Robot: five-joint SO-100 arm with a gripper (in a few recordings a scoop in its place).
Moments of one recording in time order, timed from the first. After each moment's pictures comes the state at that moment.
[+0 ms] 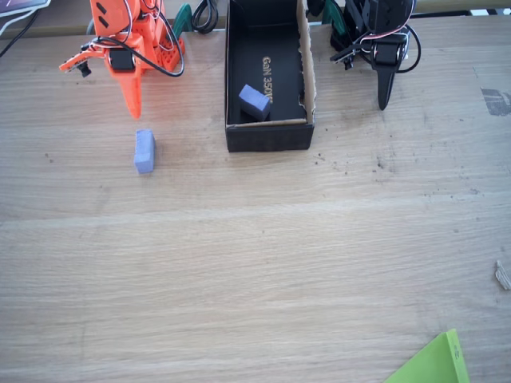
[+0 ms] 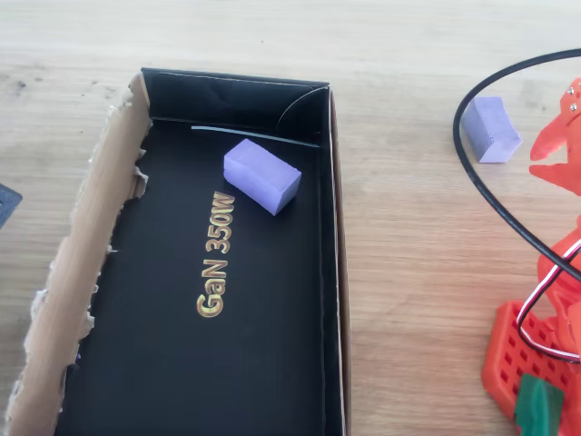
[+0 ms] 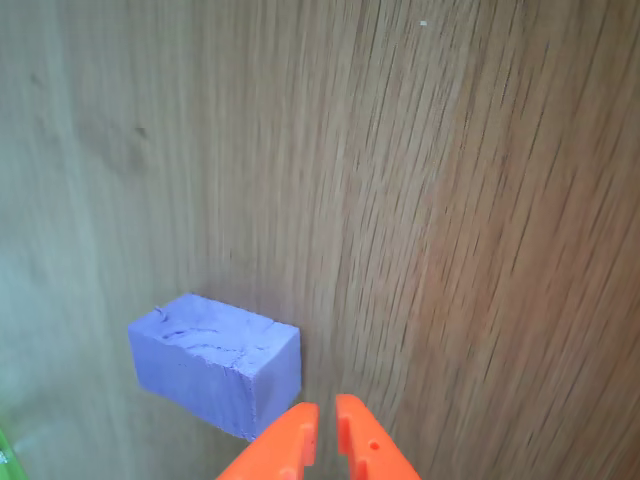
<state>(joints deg) 90.9 173.7 163.3 73.7 7.6</state>
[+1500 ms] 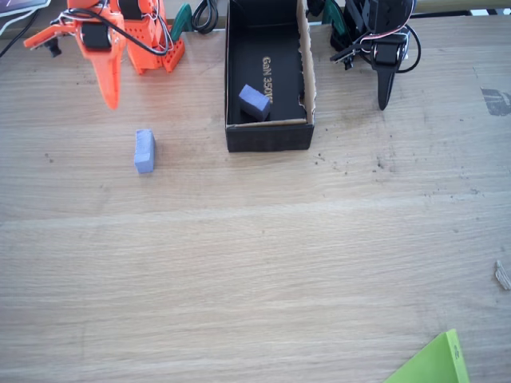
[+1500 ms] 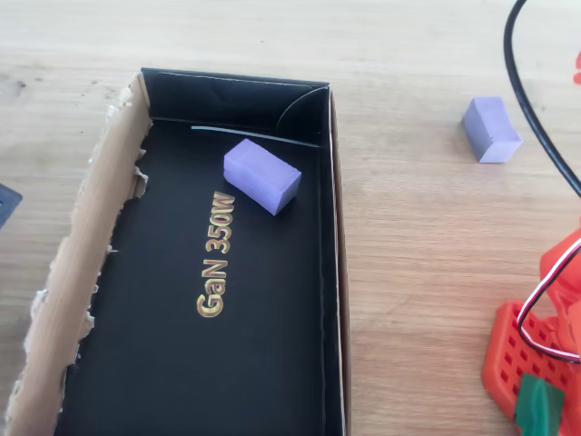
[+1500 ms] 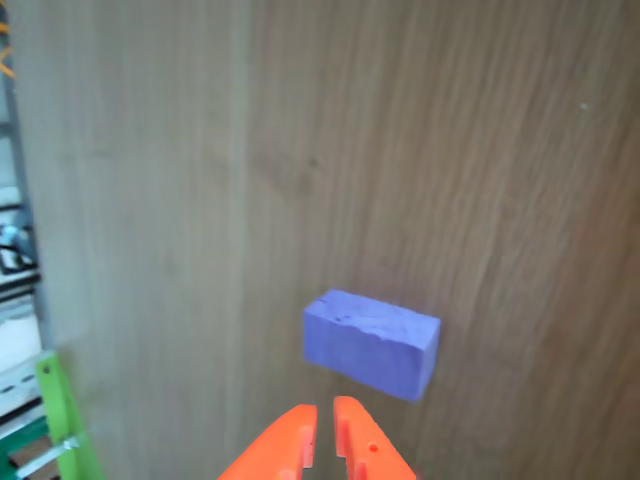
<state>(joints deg) 92.2 148.2 136.2 72.9 10.0</state>
